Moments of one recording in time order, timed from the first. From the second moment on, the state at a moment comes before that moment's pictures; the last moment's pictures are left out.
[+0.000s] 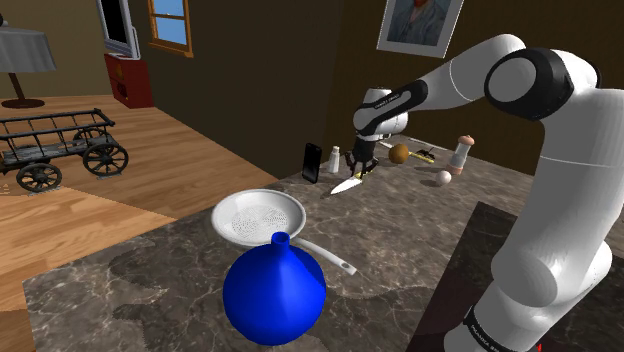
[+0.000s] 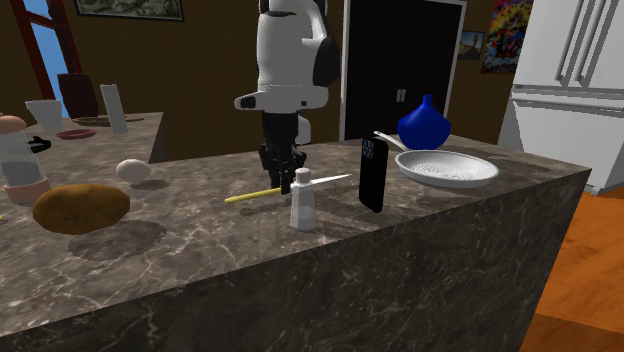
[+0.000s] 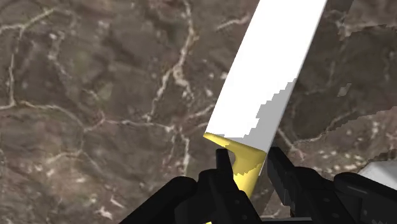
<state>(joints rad) -0.25 0.25 -0.02 -1.97 -0.03 2.28 0.78</state>
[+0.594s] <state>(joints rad) -0.25 0.19 -0.01 -1.93 -0.03 2.18 0.78</state>
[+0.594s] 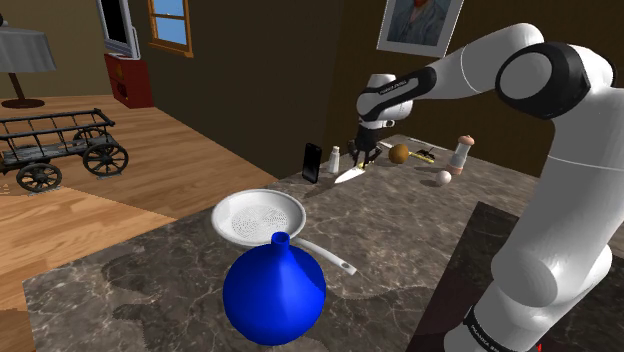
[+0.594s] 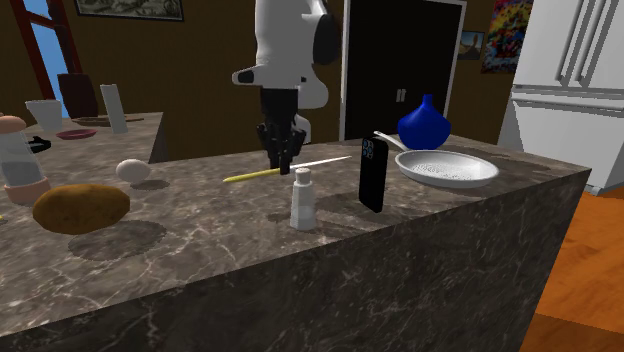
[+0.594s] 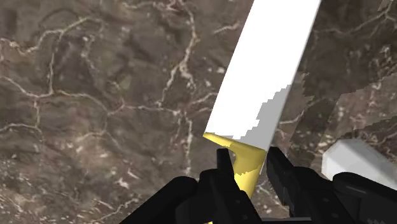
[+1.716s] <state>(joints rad) -0.25 0.13 -0.01 -1.77 -0.03 1.96 0.77</state>
